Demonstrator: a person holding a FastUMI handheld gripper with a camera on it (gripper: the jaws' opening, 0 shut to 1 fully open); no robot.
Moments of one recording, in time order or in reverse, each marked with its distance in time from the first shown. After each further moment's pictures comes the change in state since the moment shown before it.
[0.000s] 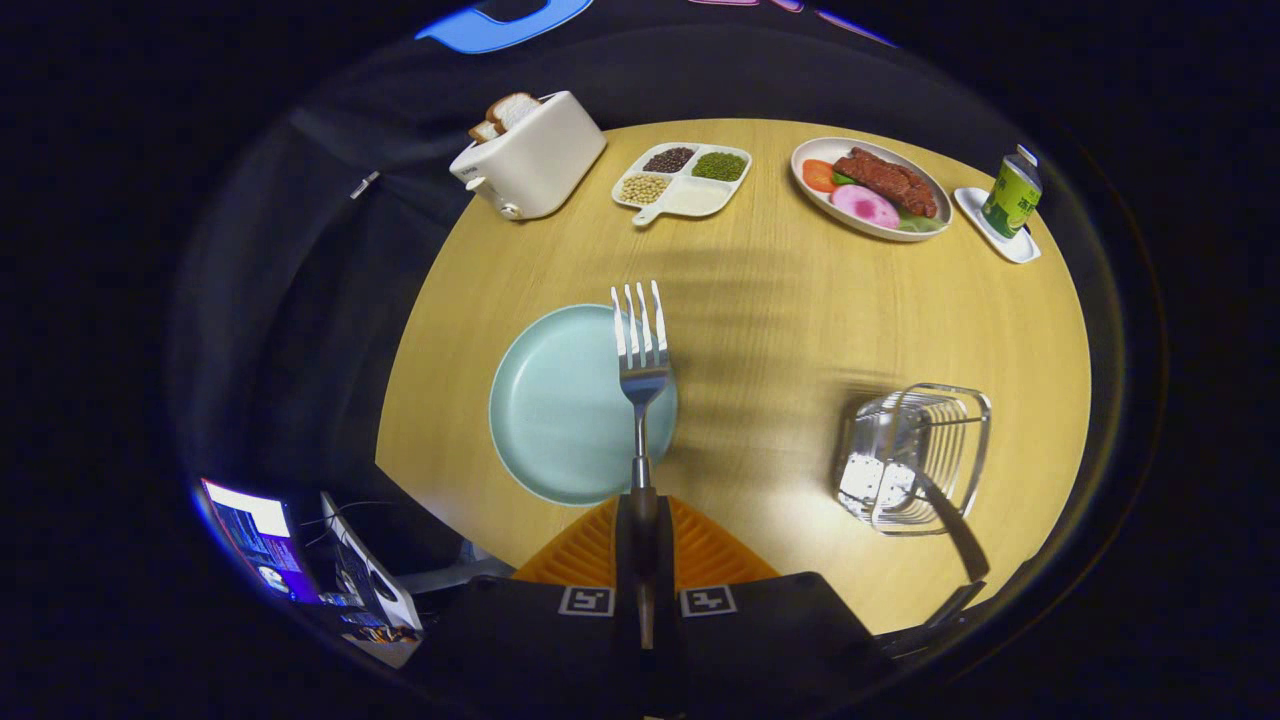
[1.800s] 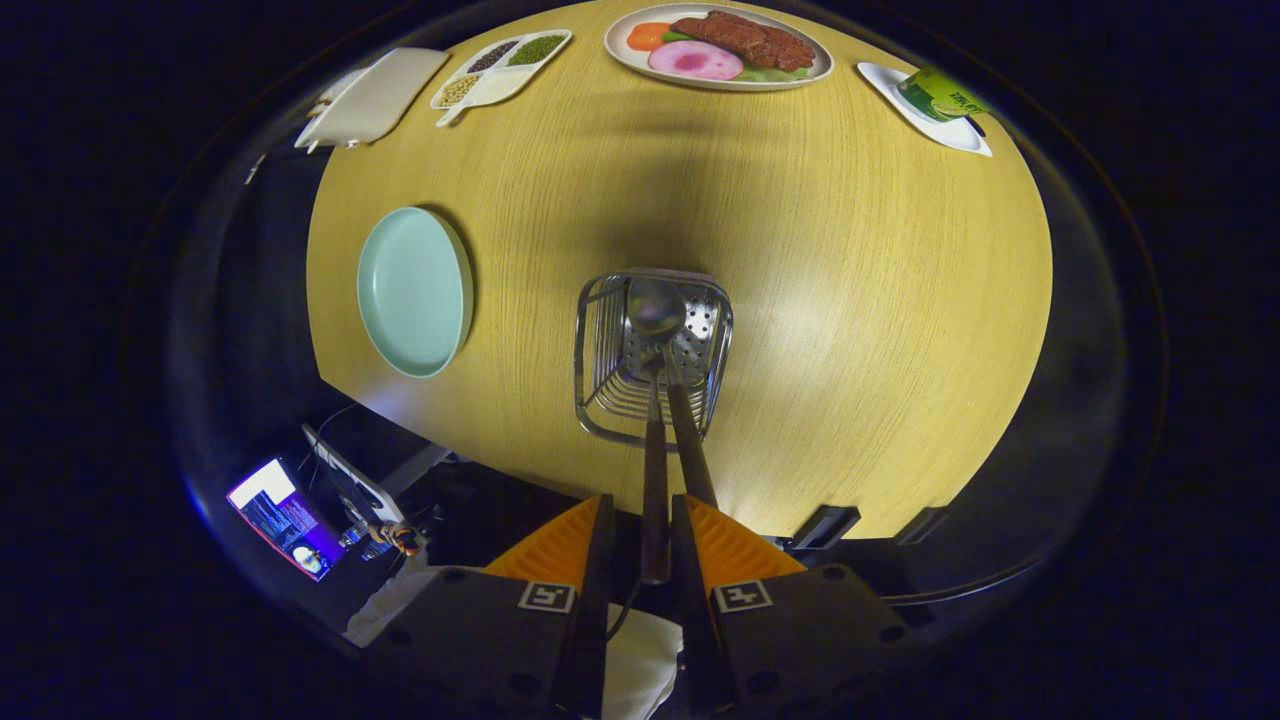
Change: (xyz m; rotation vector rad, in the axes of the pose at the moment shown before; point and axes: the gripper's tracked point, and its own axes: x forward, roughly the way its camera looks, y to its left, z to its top) arm -0.061 -0.143 -0.032 0.074 0.553 -0.126
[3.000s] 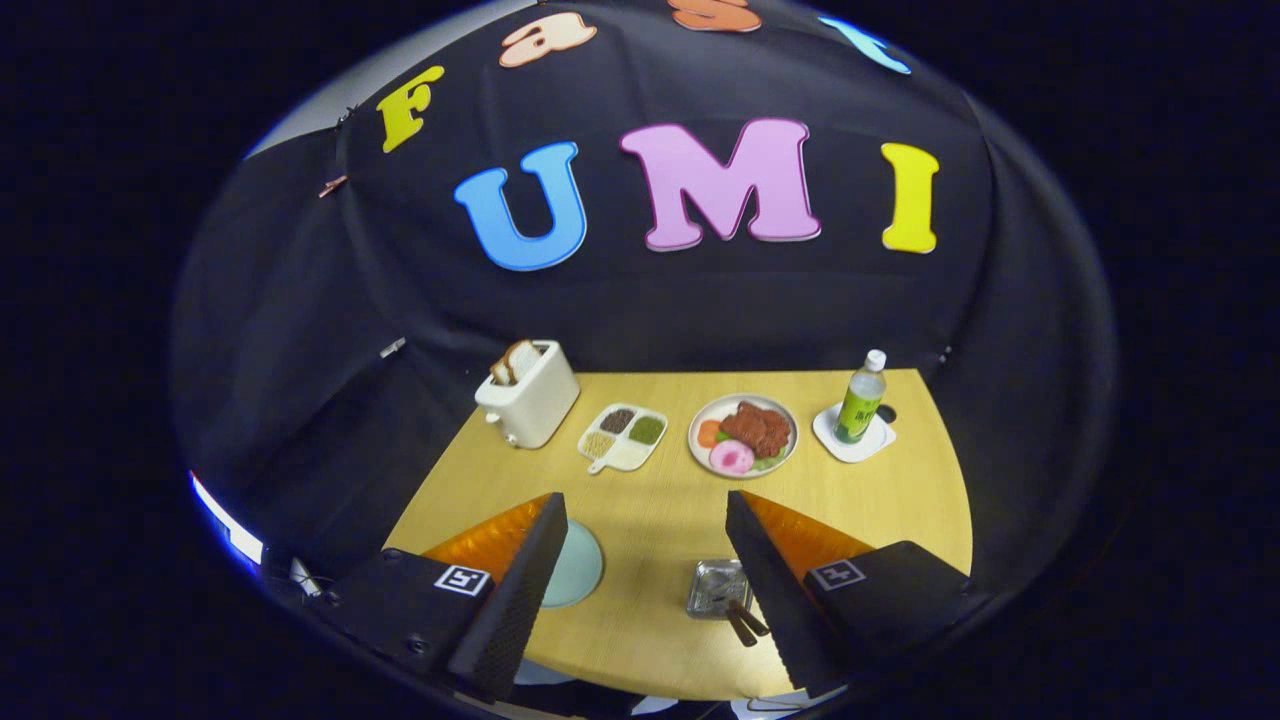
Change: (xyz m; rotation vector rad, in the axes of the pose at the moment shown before) arm -0.240 0.098 0.028 -0.062 -1.333 0.019
